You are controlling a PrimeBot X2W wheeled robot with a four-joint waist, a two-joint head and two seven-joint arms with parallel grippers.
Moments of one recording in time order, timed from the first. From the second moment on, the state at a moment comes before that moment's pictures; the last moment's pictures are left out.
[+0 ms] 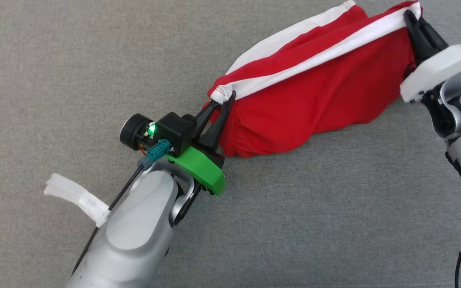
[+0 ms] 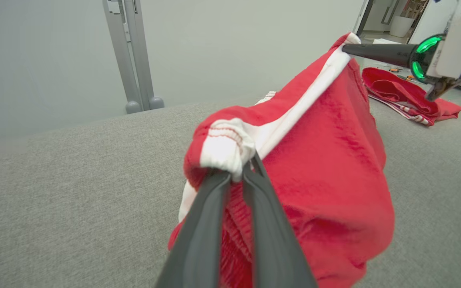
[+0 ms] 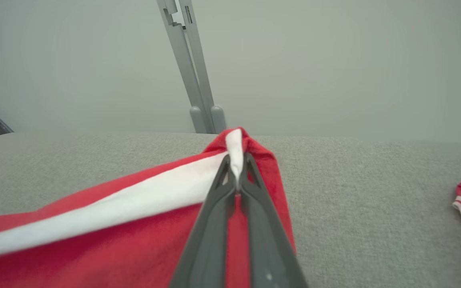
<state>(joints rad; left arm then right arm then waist) -0.64 0.07 -0.60 0.48 -0.36 -0.13 -0.26 -0.88 -0.43 0.41 0.67 0.68 0.13 -0.14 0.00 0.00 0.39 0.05</state>
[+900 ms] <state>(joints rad) -0.51 0.05 -0.48 0.38 -0.34 -0.08 -0.26 -0.98 -0.49 0.66 0.96 0.83 0.13 -0.26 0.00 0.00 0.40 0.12</state>
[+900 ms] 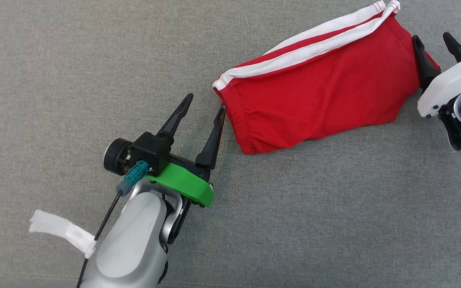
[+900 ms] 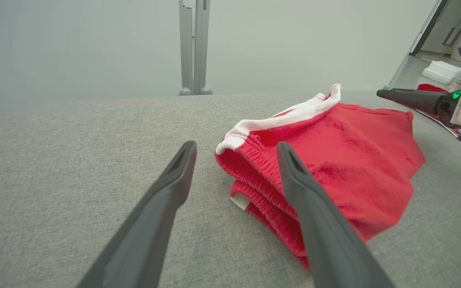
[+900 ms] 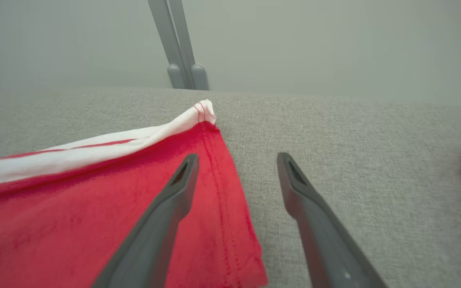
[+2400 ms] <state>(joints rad) -0.14 0.05 -0.09 0.17 -0.17 -0.04 -0.26 -0.44 -0.53 0.38 0.80 0.92 0.13 -0.26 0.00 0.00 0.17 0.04</state>
